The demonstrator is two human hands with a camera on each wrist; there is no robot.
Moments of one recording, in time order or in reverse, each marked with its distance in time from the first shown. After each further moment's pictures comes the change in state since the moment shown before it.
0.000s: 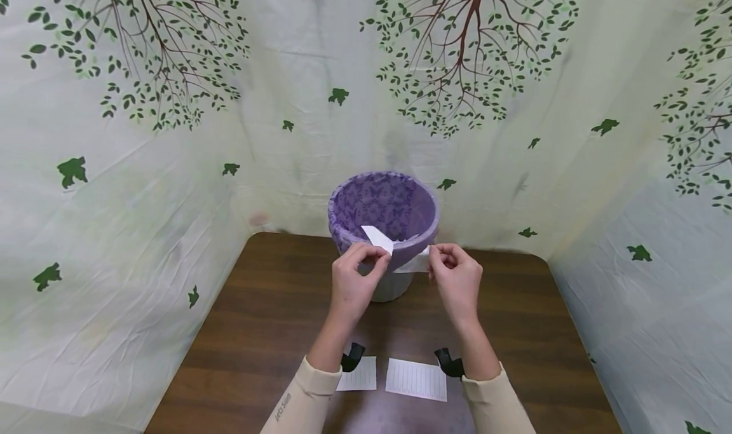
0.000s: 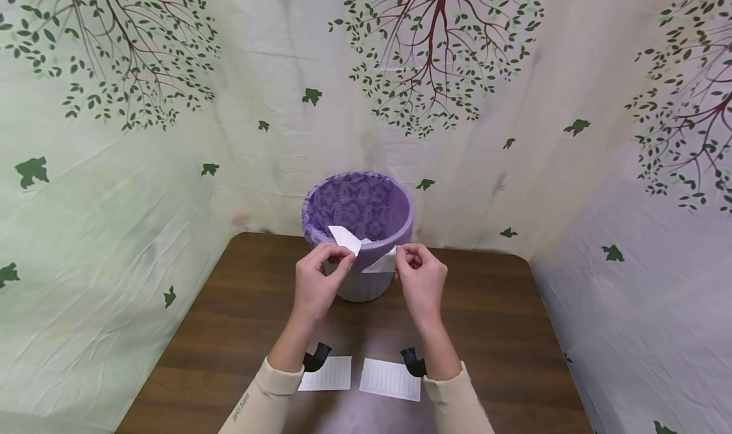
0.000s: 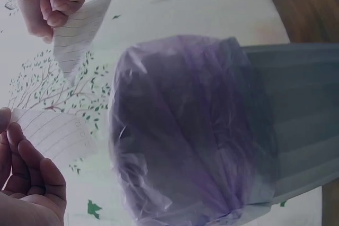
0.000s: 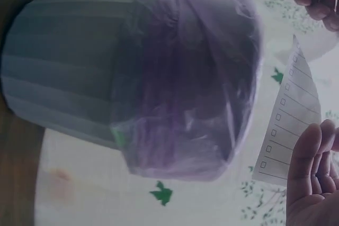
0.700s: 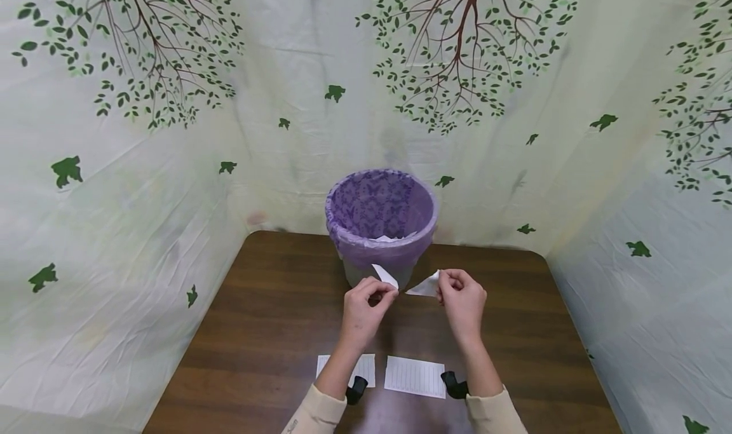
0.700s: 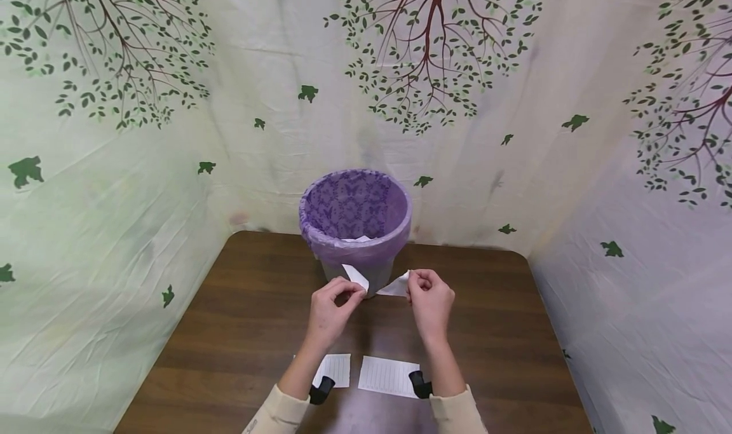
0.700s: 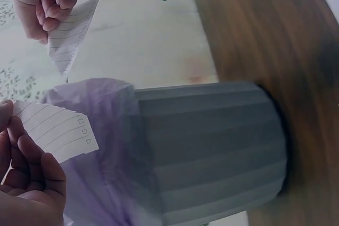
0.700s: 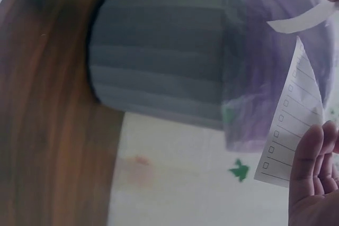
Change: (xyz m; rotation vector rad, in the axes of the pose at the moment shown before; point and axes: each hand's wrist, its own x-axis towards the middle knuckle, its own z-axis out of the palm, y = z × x) left_hand -0.066 -0.031 0.023 0.032 -0.122 -0.177; right_hand -0.020 0.066 -0.020 -0.107 0.050 0.130
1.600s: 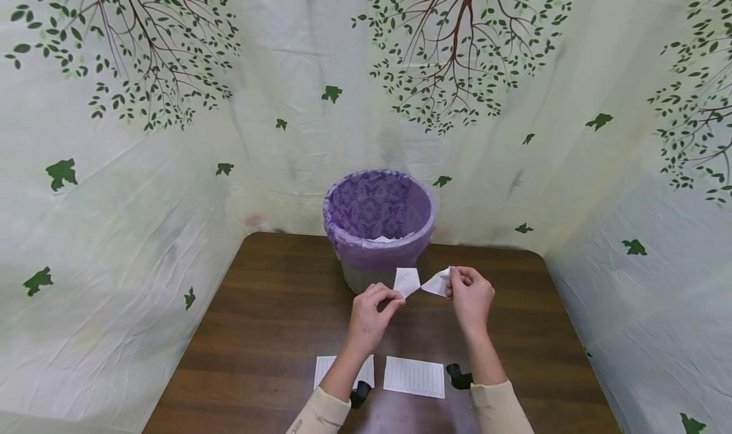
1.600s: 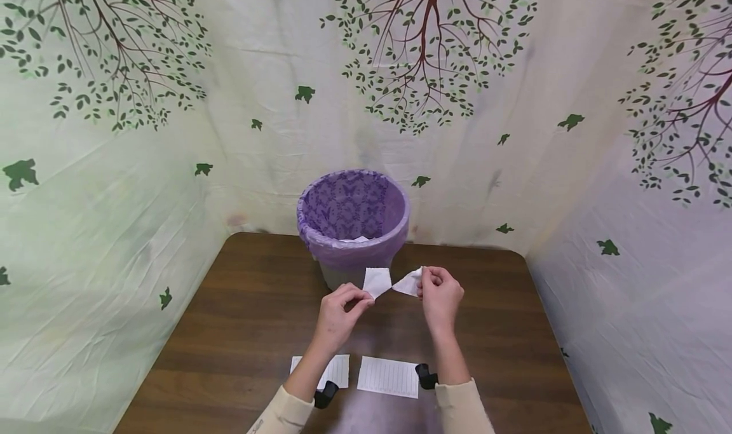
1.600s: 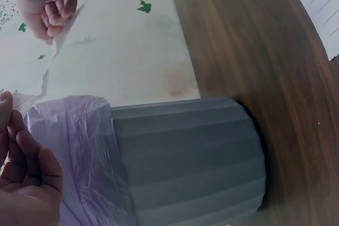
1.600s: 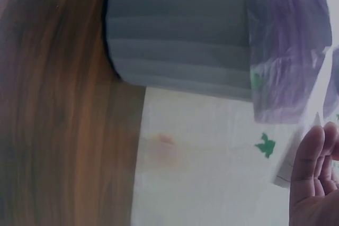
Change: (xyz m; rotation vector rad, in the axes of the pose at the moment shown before) left_hand -0.008 -0.006 0.014 0.024 -0.095 -0.008; right_hand 0.022 0.019 -0.011 0.032 0.047 0.117
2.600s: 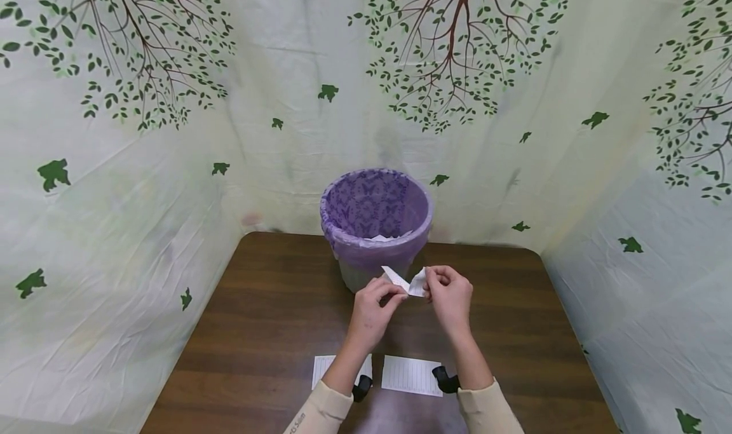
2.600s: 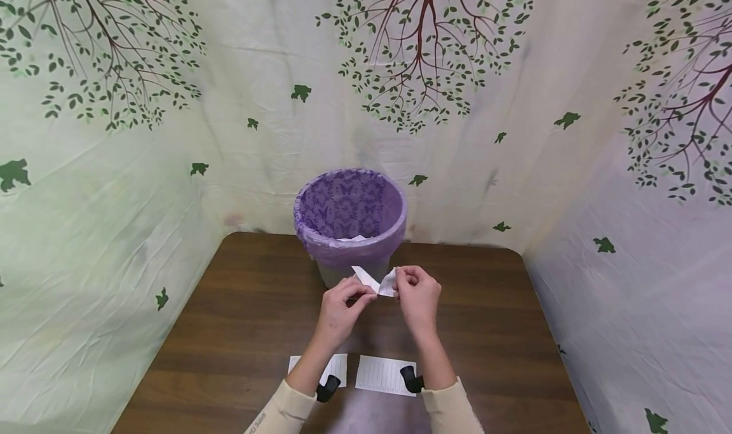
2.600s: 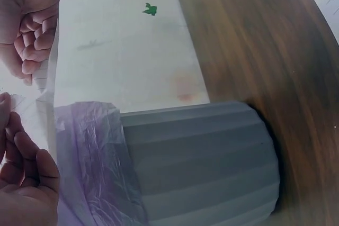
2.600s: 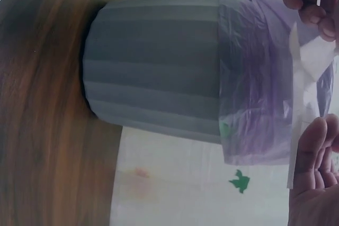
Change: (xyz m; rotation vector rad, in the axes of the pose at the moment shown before) left_hand 0.010 0.003 0.007 -0.012 -0.009 0.036; right_hand -0.026 -0.022 0.023 -0.001 -0.121 -0.068
